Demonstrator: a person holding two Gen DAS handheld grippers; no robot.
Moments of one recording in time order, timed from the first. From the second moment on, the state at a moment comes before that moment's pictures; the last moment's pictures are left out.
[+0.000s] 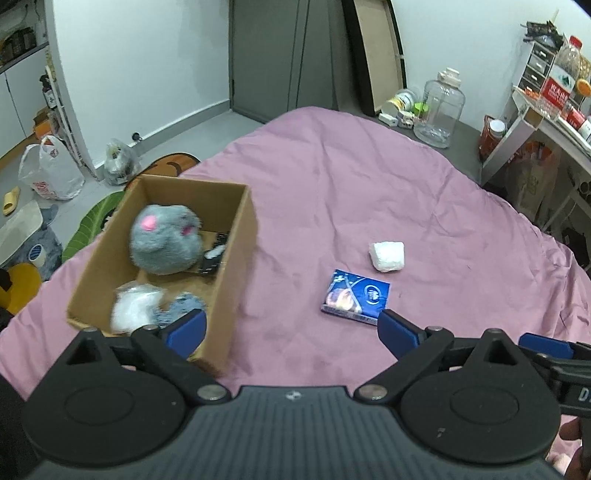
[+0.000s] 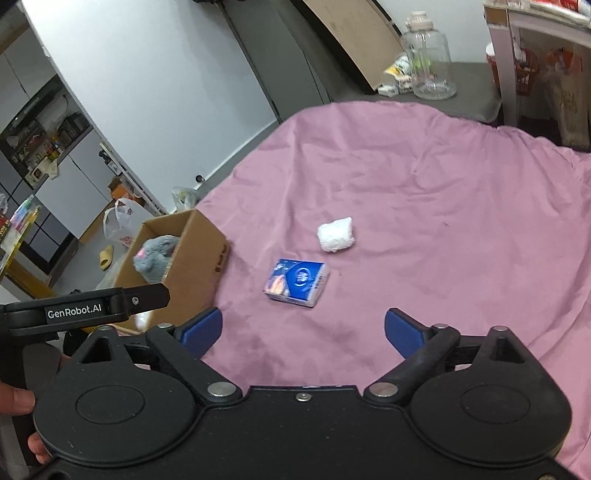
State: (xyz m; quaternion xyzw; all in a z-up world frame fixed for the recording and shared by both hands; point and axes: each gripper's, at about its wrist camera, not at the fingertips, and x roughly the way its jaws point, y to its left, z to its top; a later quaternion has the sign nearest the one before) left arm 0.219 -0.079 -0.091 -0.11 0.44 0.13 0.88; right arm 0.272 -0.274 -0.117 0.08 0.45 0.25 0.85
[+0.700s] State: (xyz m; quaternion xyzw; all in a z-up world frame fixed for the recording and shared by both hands) left arm 0.308 -0.115 -0.171 -0.11 0.49 0.12 0.85; right arm 0.375 -0.280 -0.176 0.08 0.50 0.28 0.81
